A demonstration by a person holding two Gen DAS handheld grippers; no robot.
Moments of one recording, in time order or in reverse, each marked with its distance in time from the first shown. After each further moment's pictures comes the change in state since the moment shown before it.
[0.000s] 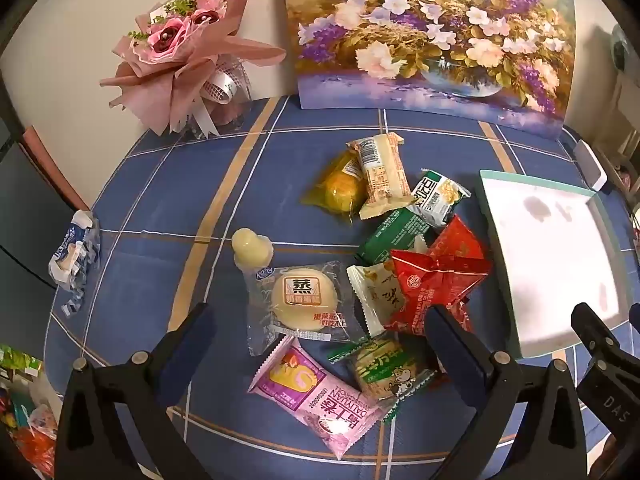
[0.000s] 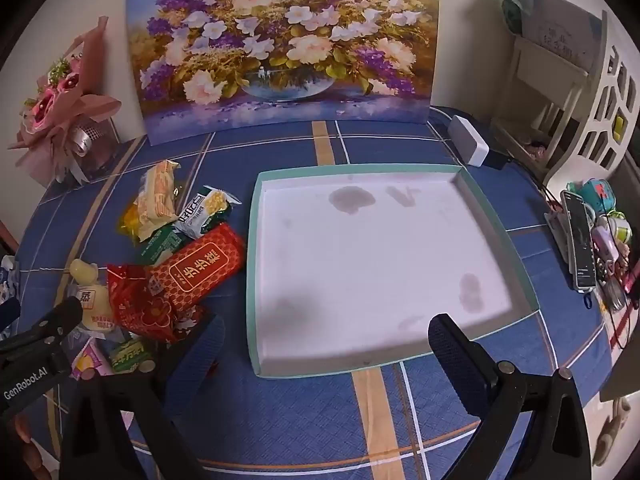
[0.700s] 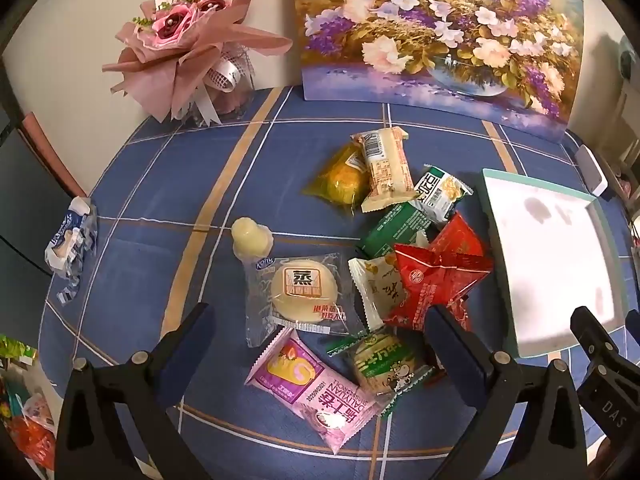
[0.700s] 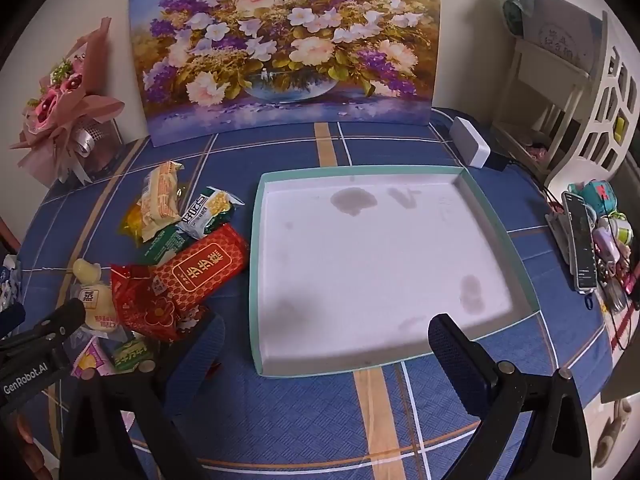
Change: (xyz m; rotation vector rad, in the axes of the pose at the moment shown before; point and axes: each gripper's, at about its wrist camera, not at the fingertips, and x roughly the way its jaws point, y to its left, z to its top) left arm 0.003 0.005 -0.003 -0.033 0.030 -0.019; right arm -0.002 0.000 -0.001 -0.001 0.000 0.007
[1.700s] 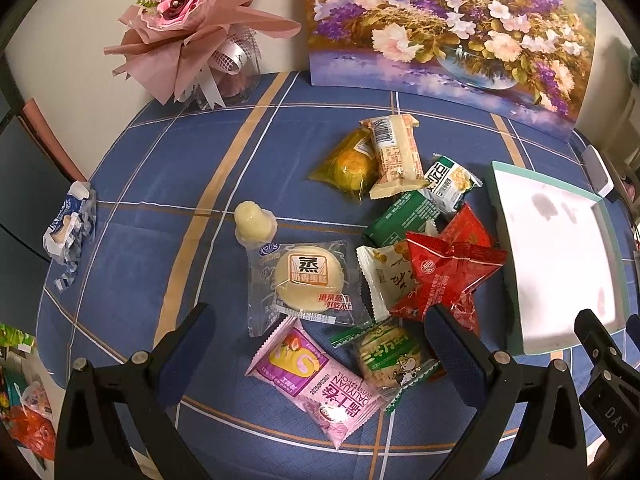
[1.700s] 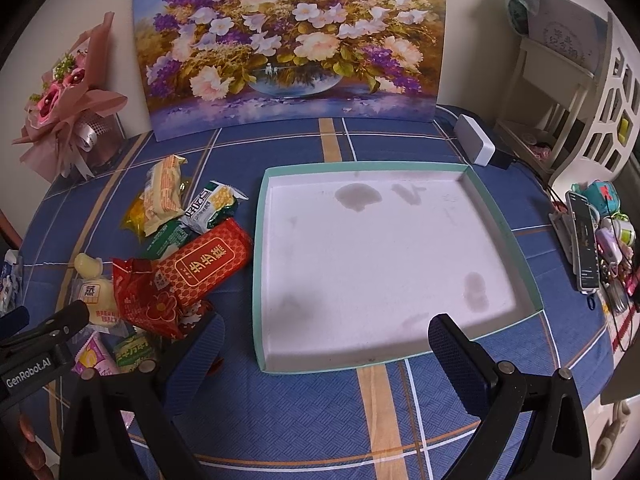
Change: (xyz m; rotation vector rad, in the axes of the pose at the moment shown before) left arm 0.007 0.006 0.000 -0.024 0.047 0.000; right arm 0.002 0.001 0.000 -0.008 0.015 0.007
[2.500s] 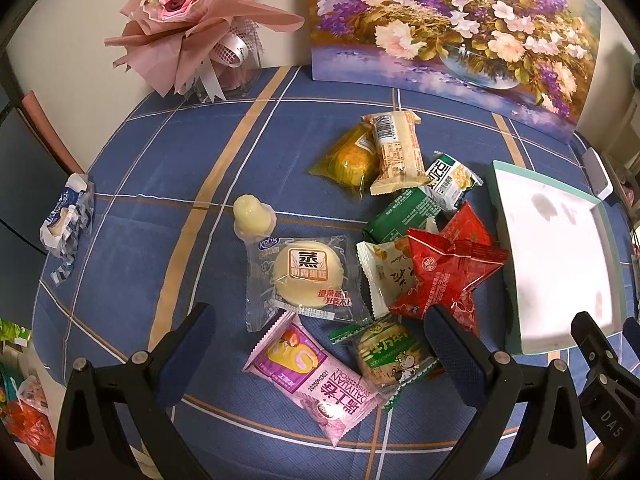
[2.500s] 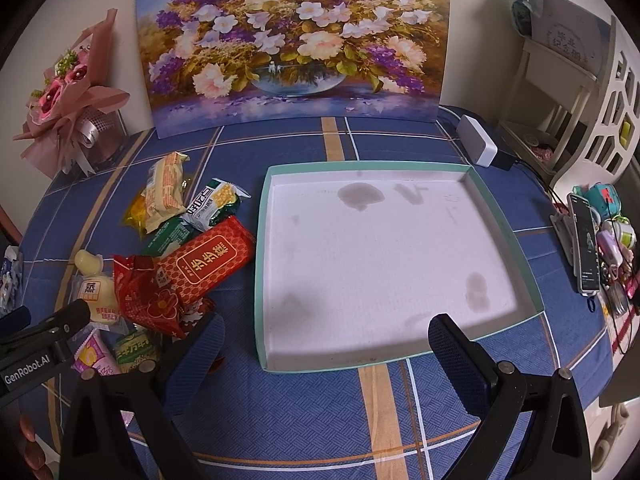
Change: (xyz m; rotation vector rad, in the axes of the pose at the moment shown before) left arm 0.002 0.003 -0.002 -0.016 0.015 -0.014; right arm 0.001 0.003 -0.001 -0.002 0.000 -0.003
